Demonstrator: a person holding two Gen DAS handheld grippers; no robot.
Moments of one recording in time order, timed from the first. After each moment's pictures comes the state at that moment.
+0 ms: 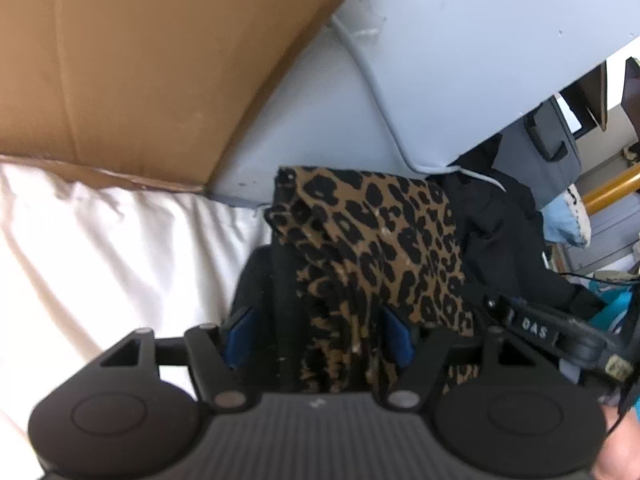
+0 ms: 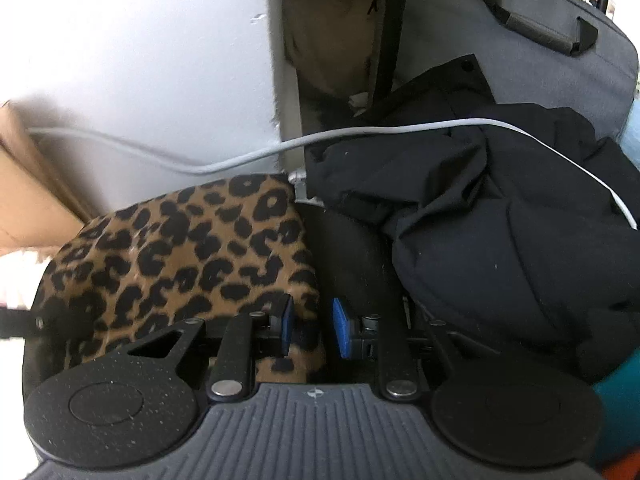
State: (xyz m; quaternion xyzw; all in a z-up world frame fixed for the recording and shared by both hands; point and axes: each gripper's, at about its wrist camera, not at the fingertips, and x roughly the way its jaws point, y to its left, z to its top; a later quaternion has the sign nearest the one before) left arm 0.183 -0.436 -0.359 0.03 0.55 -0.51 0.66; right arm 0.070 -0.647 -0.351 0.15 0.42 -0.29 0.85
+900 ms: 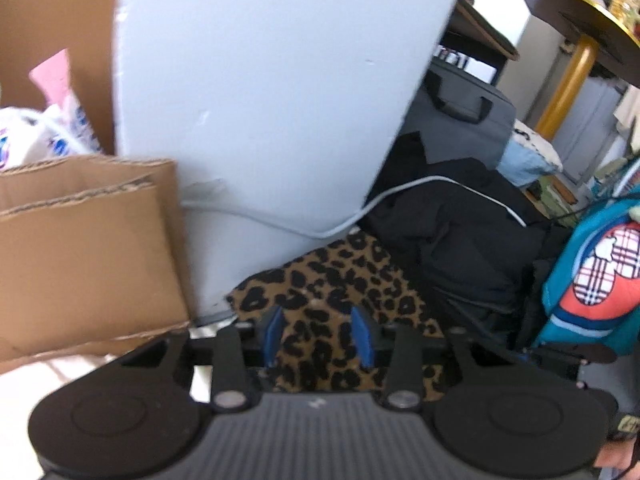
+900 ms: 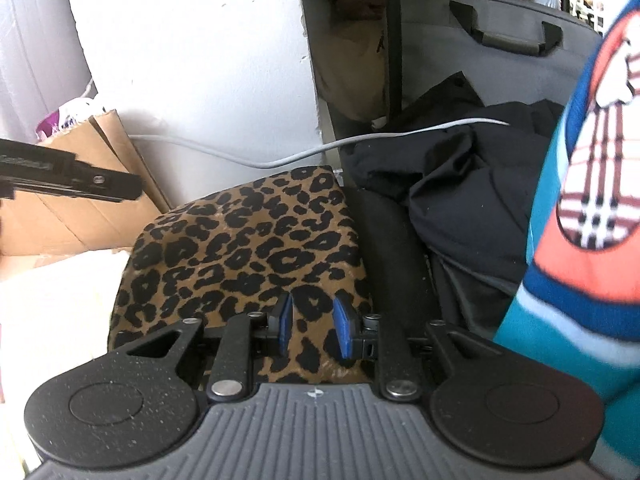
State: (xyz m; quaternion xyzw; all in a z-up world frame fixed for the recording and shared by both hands) left arm 0.143 -0.455 -0.271 0.16 0.38 -0.60 0.69; right arm -0.008 -0.585 -0.335 0.19 0.34 -0.25 0.89
